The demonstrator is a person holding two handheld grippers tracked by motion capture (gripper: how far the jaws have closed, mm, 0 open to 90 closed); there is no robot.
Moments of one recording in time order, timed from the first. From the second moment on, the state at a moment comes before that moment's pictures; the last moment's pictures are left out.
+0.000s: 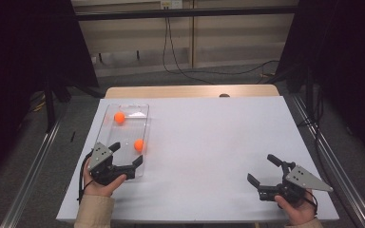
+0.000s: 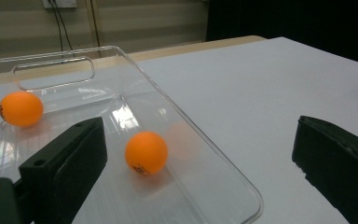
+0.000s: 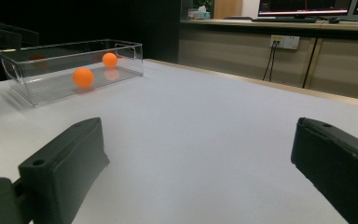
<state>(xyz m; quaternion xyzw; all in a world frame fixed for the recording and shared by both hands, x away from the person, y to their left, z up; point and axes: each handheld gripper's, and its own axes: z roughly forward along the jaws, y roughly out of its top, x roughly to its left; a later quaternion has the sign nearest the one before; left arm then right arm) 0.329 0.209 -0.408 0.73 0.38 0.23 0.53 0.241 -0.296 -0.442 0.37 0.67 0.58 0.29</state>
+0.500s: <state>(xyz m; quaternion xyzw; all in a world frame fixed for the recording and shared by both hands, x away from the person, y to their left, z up) 0.324 0.211 -0.413 0.72 0.38 0.23 0.53 0.241 -0.296 -0.442 0.37 0.67 0.58 0.29</state>
